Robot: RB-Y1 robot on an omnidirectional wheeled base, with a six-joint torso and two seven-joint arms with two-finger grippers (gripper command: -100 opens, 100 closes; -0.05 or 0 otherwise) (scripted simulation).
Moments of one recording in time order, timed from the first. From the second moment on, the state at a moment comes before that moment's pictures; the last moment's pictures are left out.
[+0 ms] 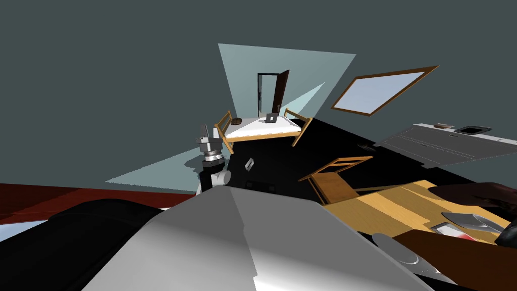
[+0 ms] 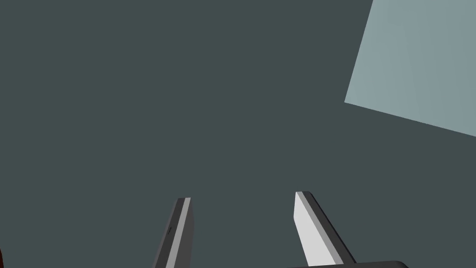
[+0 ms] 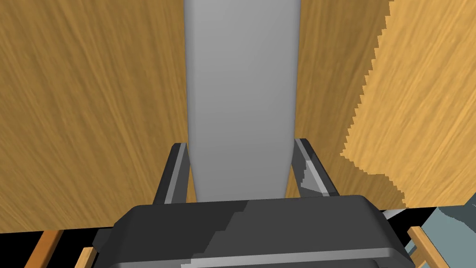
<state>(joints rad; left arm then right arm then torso) 0.51 -0.04 -0.02 -2.38 0.07 -0.51 -0.01 0.40 -1.06 0.54 -0.85 1.24 -0.58 -0.30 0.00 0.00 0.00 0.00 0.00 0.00</state>
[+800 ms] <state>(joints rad) 0.51 -0.04 -0.02 -2.38 0.07 -0.51 -0.01 0.42 -1.25 0.51 -0.87 1.23 -0.64 -0.26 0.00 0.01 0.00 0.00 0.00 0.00</state>
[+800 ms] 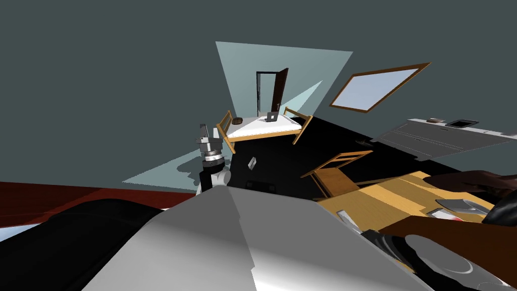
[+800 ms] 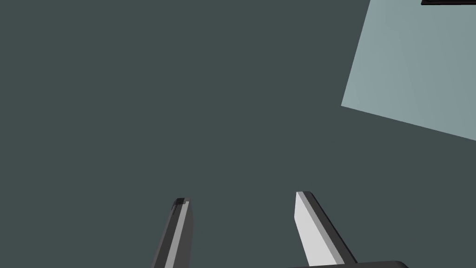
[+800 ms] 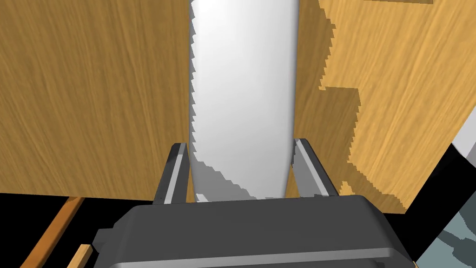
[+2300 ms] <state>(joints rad) 0.51 -0.04 -0.02 -2.38 0.07 -0.51 -0.01 0.42 -1.40 0.54 -1.11 1.20 -0.78 -0.19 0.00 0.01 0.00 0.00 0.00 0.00</state>
